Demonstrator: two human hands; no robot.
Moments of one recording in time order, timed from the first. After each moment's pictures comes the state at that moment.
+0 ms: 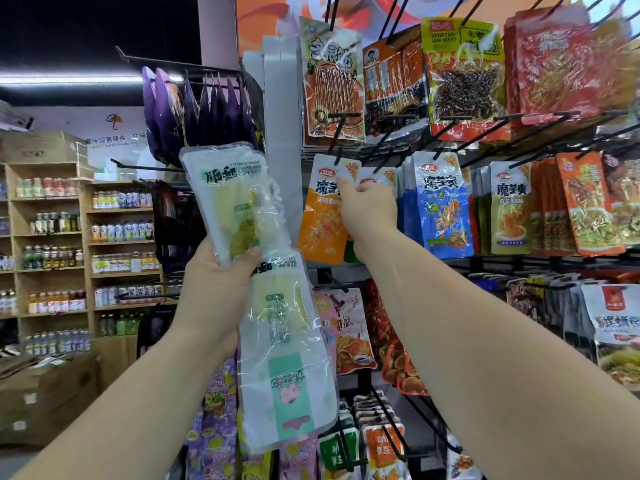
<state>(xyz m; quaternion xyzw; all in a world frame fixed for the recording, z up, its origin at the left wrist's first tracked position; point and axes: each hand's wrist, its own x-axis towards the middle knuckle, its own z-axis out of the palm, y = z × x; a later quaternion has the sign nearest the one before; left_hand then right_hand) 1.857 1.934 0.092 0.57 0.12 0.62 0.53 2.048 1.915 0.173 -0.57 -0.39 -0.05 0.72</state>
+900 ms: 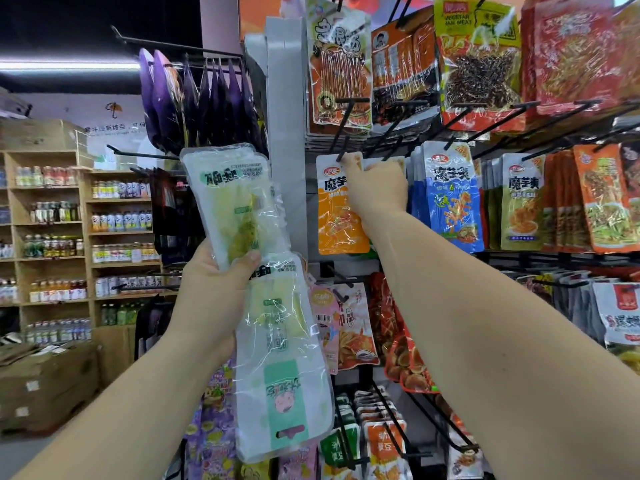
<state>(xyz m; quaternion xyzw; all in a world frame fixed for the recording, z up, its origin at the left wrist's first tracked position) 1.854 1.943 0.080 0.56 0.15 0.61 0.54 2.062 1.920 0.192 -0.62 -0.38 -0.14 0.67</state>
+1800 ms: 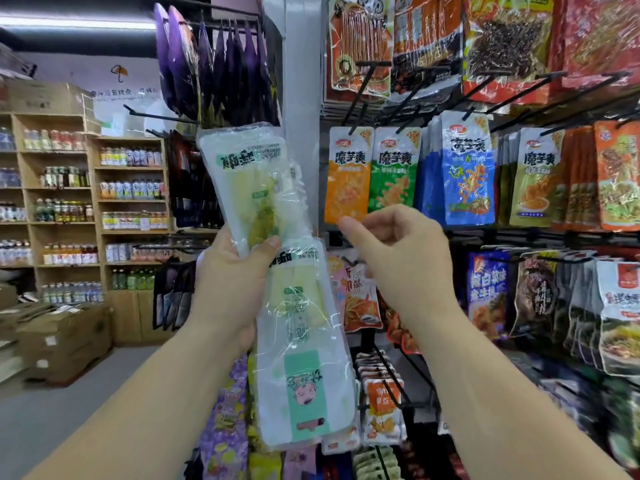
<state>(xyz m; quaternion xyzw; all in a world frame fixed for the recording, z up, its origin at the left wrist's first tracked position) 1.847 1.912 0.056 0.55 0.15 0.61 0.55 1.998 1.816 0.073 -0.56 -0.49 -0.10 0.66</state>
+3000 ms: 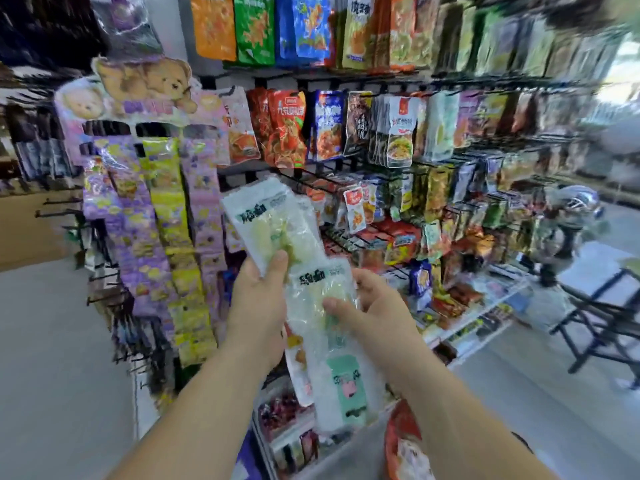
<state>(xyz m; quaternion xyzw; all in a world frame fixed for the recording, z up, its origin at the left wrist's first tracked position) 1.786 1.696 -0.137 0.52 0.23 0.36 0.74 1.856 1.560 -0.153 -0.72 -0.29 0.15 0.61</state>
